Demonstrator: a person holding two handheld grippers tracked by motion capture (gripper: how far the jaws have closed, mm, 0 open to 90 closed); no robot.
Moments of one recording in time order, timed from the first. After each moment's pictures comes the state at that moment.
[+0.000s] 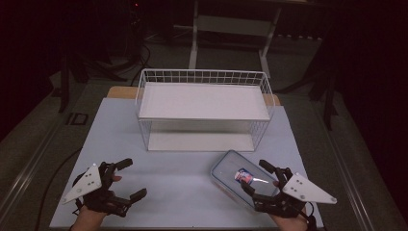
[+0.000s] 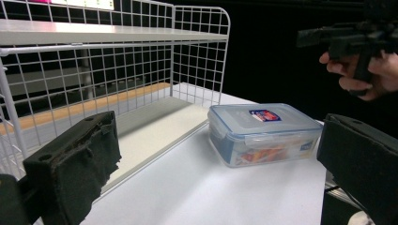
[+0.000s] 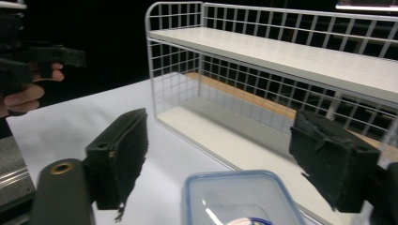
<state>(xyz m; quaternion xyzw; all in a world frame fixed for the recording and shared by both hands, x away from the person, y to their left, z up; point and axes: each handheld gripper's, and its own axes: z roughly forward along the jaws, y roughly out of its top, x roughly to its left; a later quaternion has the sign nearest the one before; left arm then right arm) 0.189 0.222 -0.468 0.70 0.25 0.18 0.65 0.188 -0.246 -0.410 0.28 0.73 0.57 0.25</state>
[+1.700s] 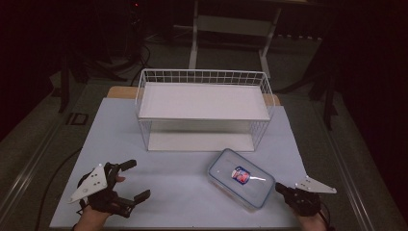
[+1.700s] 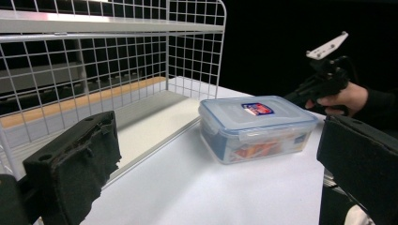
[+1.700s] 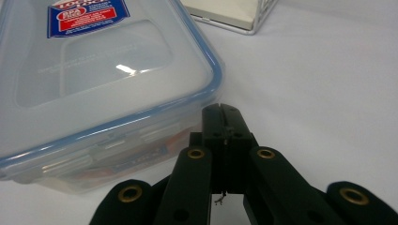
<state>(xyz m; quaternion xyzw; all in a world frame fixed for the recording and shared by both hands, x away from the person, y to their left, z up) 0.192 0.215 -0.472 0.71 0.24 0.18 0.64 0.226 -0.336 -0.511 0.43 0.79 0.40 0.20</state>
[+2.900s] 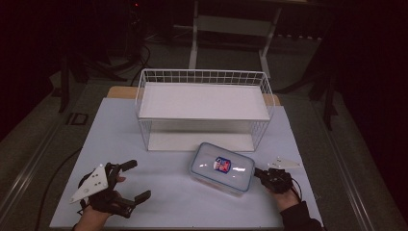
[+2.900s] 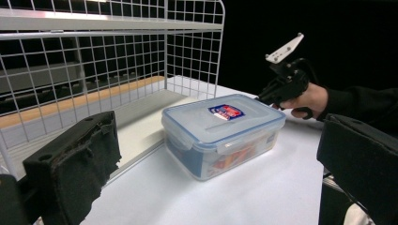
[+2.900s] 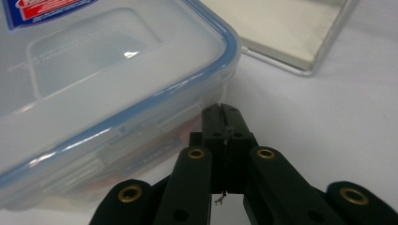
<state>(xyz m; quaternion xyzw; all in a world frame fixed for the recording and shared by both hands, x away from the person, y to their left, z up) 0.193 0.214 -0.474 0.71 0.24 0.17 0.64 0.289 -0.281 -0.524 0.40 0.81 0.39 0.17</state>
